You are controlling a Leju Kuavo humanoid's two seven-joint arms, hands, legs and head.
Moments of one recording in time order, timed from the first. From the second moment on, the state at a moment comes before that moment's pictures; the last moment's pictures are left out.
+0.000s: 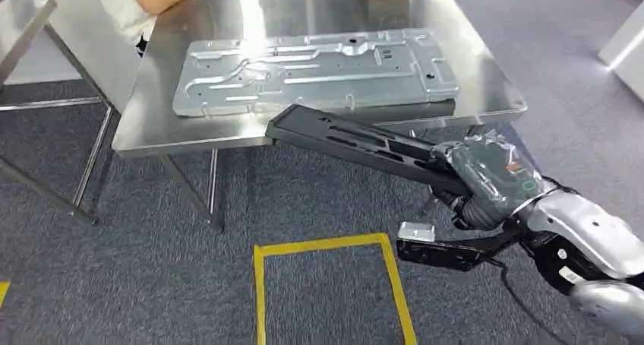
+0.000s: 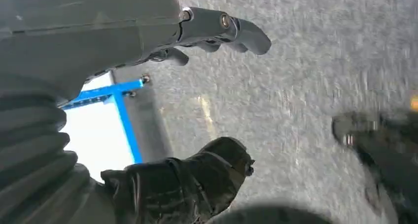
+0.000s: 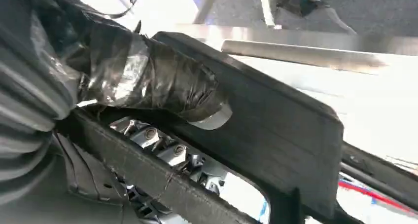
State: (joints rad) left arm -0.12 0.14 -1.45 -0.16 1.10 0.04 0.01; right arm -0.43 -0.86 0.46 -2.29 0.48 0.28 0.60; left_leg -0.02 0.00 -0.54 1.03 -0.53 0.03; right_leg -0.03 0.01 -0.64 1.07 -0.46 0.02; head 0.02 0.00
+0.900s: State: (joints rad) left arm -0.12 0.15 -1.46 -0.16 1.09 0.03 0.00; right arm -0.56 -0.84 0.73 -2.26 1.22 0.53 0.34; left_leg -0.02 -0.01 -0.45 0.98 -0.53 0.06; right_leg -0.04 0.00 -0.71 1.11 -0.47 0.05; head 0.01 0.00
